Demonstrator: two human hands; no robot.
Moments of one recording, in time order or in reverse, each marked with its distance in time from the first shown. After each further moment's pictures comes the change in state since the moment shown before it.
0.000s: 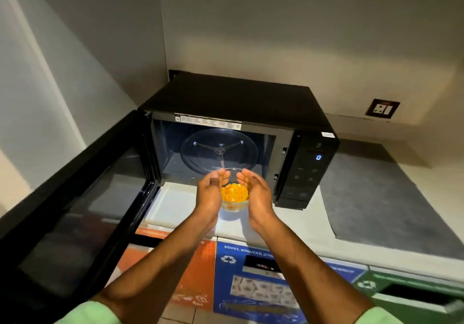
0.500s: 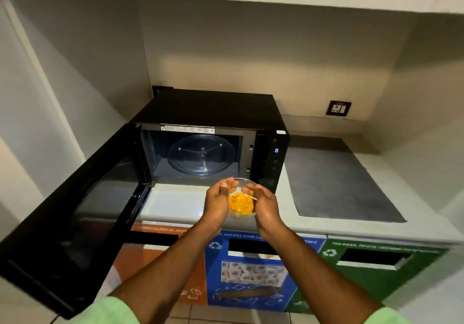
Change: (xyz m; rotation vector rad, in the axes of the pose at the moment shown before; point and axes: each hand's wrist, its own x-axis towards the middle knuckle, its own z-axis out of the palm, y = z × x) left_hand -0.133 0.025 0.034 0.170 -0.195 0.049; right_hand -0.107 -0.046 -0.081 -0.151 0.062 0.025
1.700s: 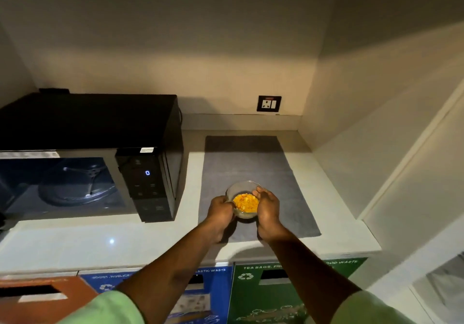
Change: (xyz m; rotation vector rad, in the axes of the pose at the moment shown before) left_hand 0.067 -0.040 0.353 0.115 -0.134 -0.341; right_hand 0.196 -0.047 -0.308 0.048 0.338 0.063
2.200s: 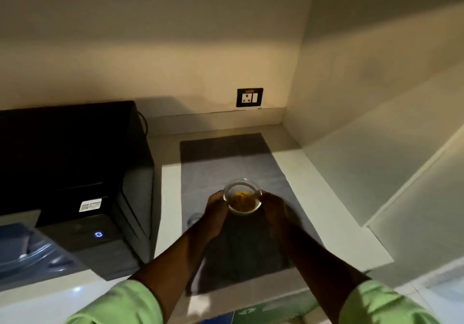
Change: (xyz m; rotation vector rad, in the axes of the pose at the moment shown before) left_hand 0.154 0.024 0.027 0.188 -0.229 0.111; right_hand 0.118 -0.019 -0.010 -0.178 -0.082 0.000
